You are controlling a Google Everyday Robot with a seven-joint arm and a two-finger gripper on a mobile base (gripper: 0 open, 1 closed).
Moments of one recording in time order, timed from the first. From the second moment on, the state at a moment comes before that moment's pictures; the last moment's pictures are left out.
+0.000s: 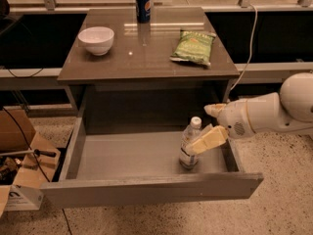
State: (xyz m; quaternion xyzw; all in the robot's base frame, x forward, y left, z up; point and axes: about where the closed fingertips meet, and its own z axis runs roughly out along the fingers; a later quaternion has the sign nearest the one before) arm 0.510 -0.128 0.779 -0.44 0.78 0.28 0.35
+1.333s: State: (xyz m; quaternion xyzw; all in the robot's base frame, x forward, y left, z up) arm 0.552 -0.117 0.727 -0.34 0.74 0.39 0.42
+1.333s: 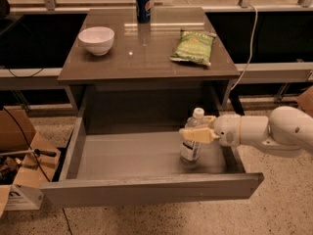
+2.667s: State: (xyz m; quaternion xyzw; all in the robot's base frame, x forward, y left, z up) arm 0.578 -0.161 0.896 -0.43 0.72 0.33 0.44
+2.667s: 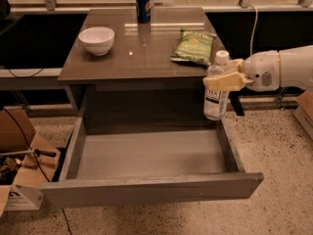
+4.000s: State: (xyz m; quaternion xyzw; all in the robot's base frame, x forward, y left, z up) arm 0.646 -0.133 0.977 -0.34 0.66 0.30 0.59
